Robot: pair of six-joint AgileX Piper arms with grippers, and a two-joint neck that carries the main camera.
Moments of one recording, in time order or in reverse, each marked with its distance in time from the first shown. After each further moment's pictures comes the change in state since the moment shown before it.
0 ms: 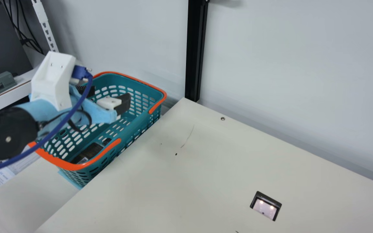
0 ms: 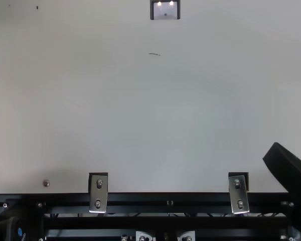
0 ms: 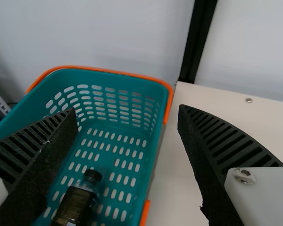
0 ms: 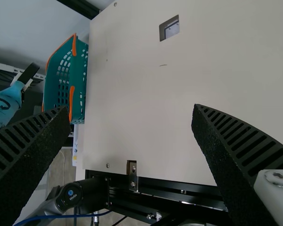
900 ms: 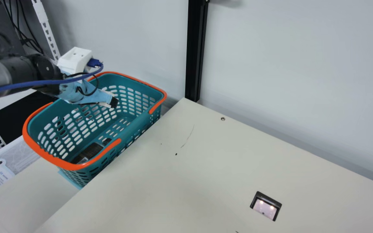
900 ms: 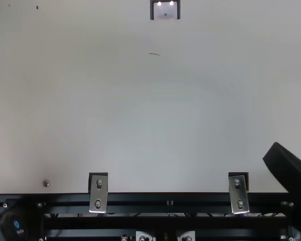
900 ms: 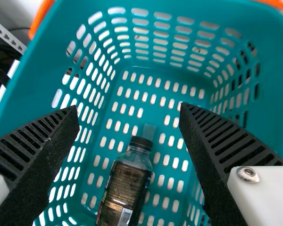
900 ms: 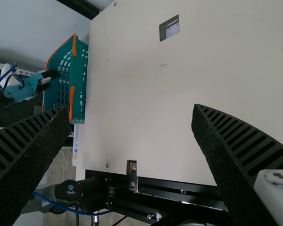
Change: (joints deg) left arm 13.4 34.4 -28.1 -1.7 19.7 14.3; right arm 0.0 0.0 0.0 0.0 0.0 0.0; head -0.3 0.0
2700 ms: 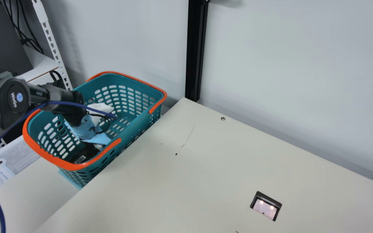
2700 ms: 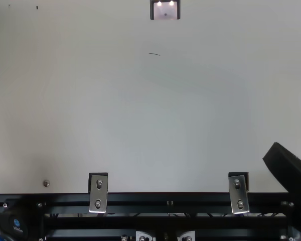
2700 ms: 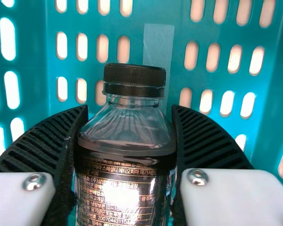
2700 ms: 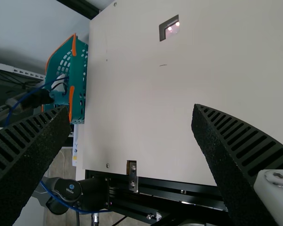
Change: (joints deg) left arm 2.9 28.5 -10.2 6.4 5.8 8.5; right arm 0.0 0.0 0.0 0.0 0.0 0.0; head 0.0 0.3
